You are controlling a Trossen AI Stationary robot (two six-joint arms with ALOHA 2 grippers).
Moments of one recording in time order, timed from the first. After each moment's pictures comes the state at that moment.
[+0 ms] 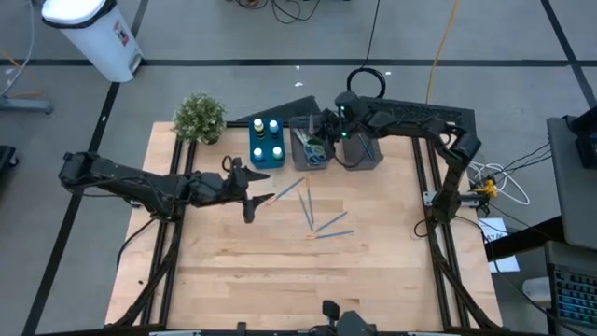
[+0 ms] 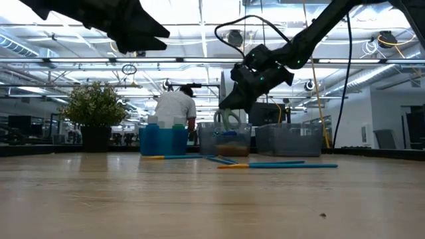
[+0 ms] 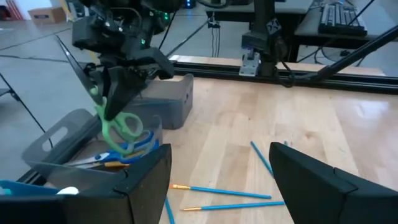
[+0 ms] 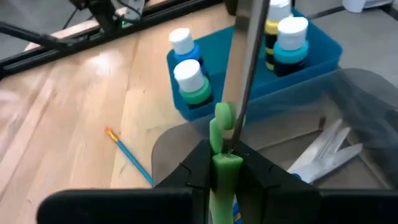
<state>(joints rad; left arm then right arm) -0.11 1.04 0.59 0.21 -0.37 -0.07 -0.68 1.83 1.18 0.04 -0.63 -0.11</state>
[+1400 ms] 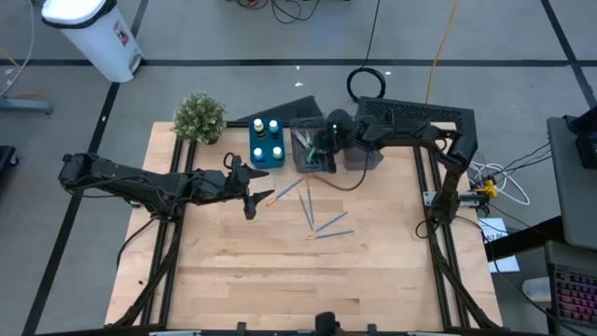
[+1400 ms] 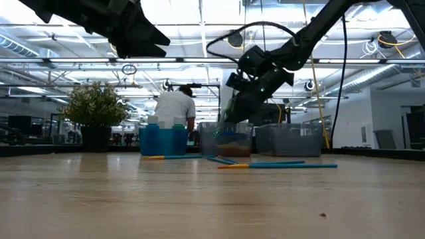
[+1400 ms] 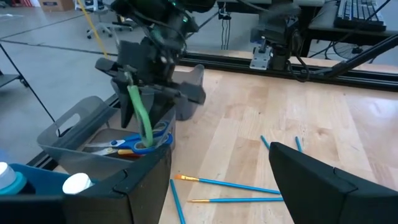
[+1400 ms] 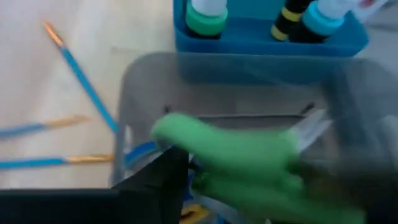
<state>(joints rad) -0.07 1.05 0.58 0.18 -0.36 -0.10 -0.56 1.83 1.11 0.01 -0.33 -0.50</state>
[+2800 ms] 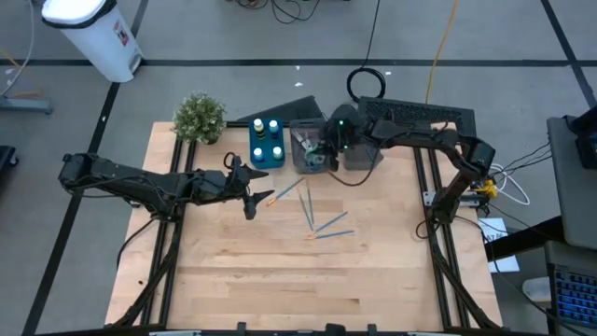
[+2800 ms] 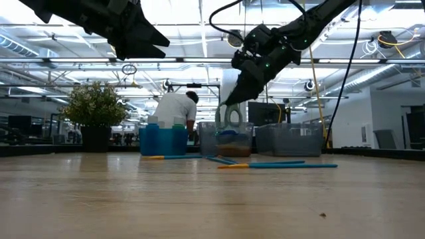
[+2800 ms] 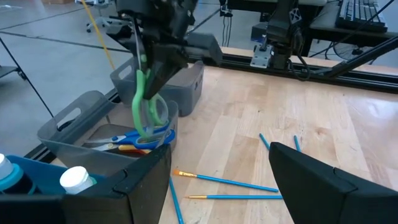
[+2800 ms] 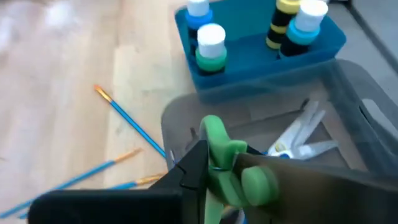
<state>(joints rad) -0.07 1.05 0.58 0.17 -0.36 -0.13 -0.53 1.68 1.14 -0.15 -0.34 -0.22</state>
